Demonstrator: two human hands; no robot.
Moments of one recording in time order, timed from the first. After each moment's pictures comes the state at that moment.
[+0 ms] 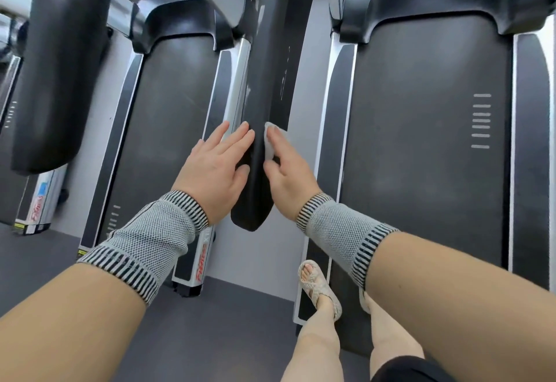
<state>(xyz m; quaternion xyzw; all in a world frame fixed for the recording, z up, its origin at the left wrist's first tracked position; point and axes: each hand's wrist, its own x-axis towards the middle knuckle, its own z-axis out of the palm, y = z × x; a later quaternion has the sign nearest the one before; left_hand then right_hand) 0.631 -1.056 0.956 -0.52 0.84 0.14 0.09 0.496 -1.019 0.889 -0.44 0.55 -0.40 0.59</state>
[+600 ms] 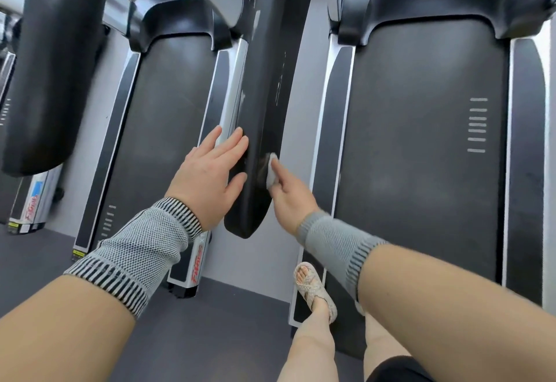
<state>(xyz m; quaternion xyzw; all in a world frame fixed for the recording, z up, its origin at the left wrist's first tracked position) 0.628 -1.057 0.959 -0.52 0.84 0.14 0.08 0.493 -1.008 0.871 -0.40 0.58 -0.31 0.64</state>
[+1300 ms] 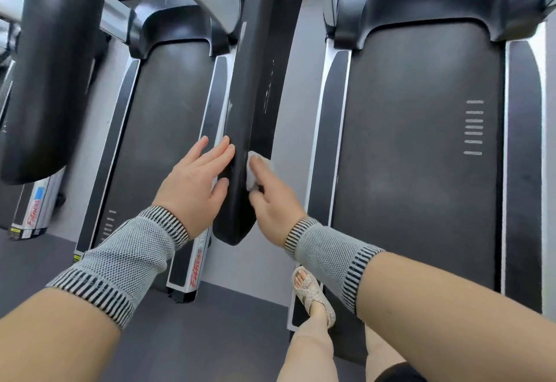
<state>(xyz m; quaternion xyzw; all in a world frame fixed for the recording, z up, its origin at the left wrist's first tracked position) 0.621 -1.056 0.964 -0.57 0.81 0.15 0.09 0.486 -1.008 0.893 -0.47 0.52 -0.35 0.62</state>
